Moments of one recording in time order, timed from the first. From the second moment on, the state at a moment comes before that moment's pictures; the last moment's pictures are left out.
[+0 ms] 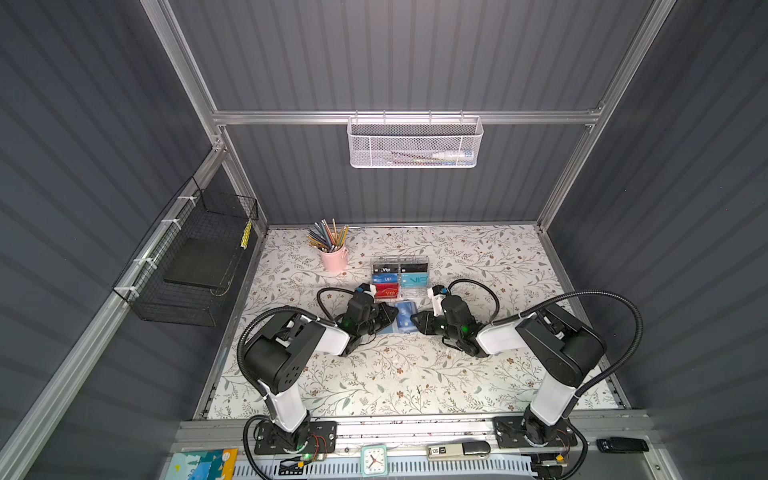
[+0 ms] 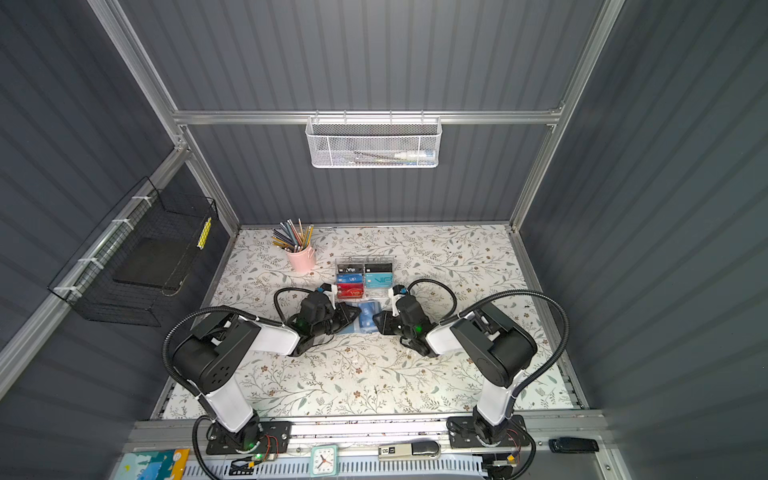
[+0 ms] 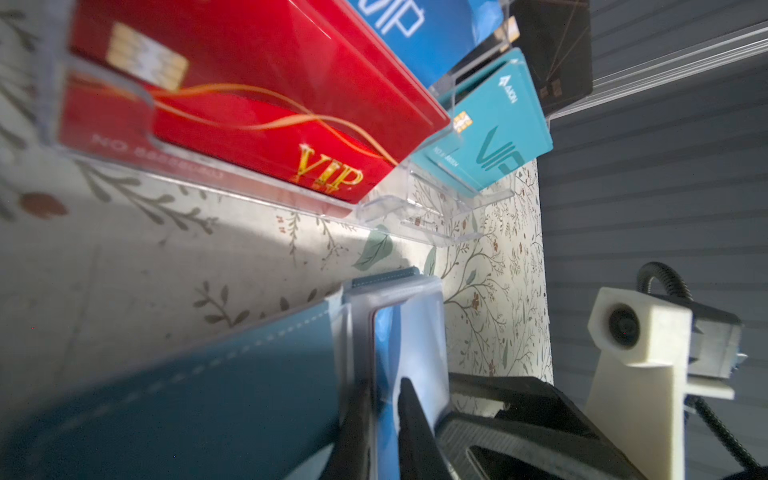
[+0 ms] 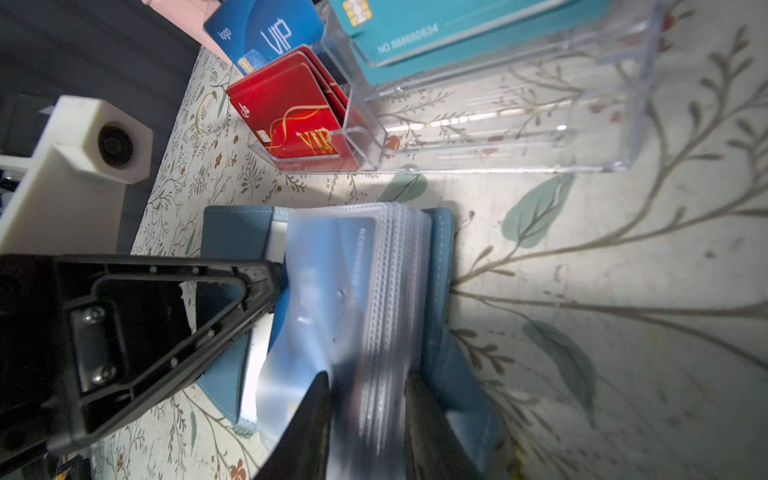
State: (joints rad) left arm -0.60 1.76 0.59 0.65 0.26 -1.00; right arm 0.67 1.78 0.59 0.59 -0.21 0.67
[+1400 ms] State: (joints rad) left arm -0.61 1.76 0.55 0.77 0.27 -1.04; right arm 0.66 1.80 0.60 0.61 -0.25 0.68
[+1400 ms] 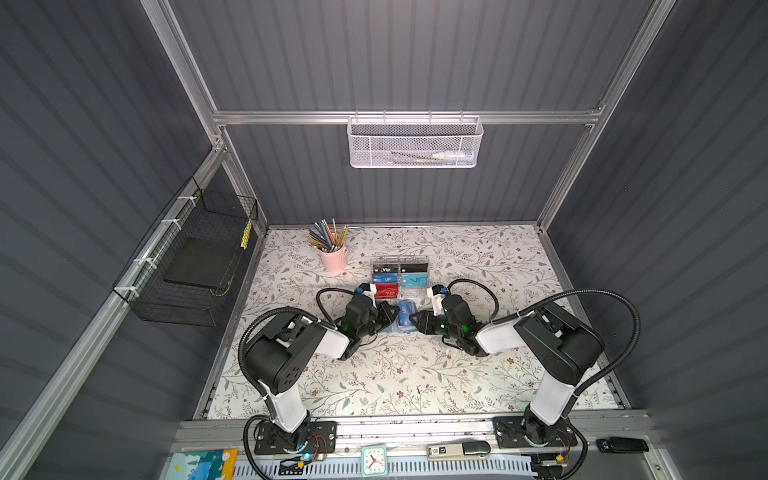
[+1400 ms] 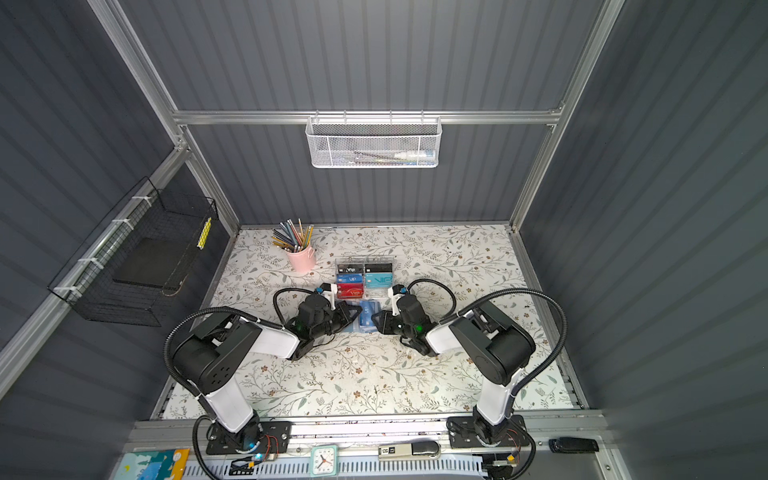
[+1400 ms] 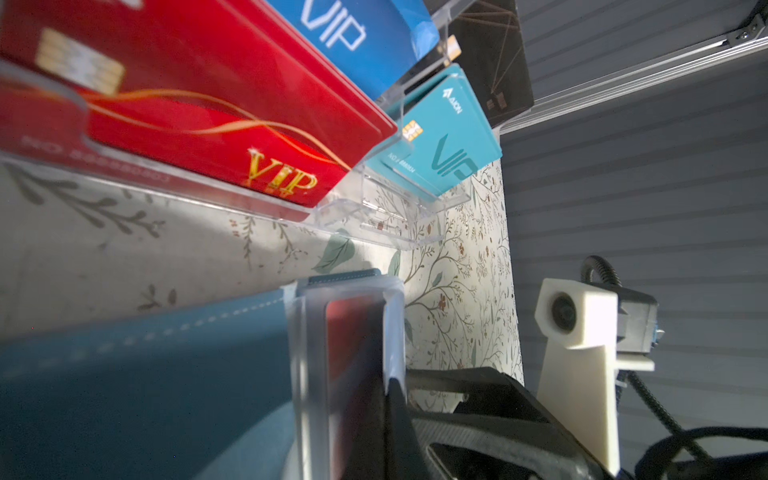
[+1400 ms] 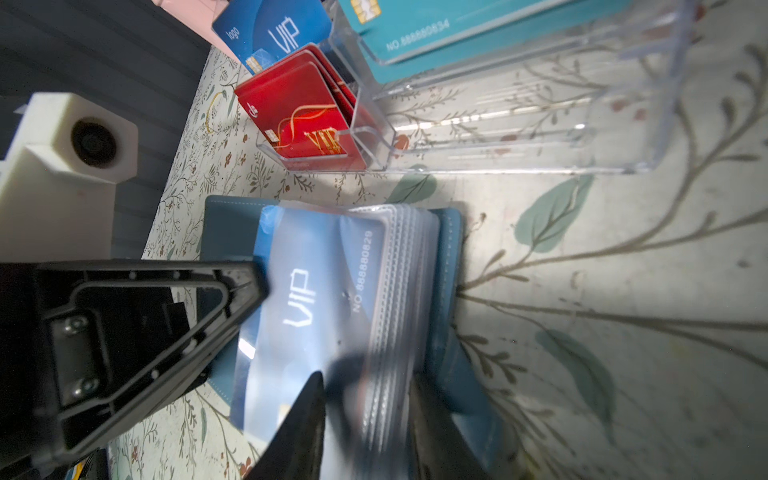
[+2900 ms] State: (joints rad) left arm -0.63 1.58 0.75 0.20 0.25 -0.68; right arm 0.64 1.58 0.55 0.35 -0.27 0.63
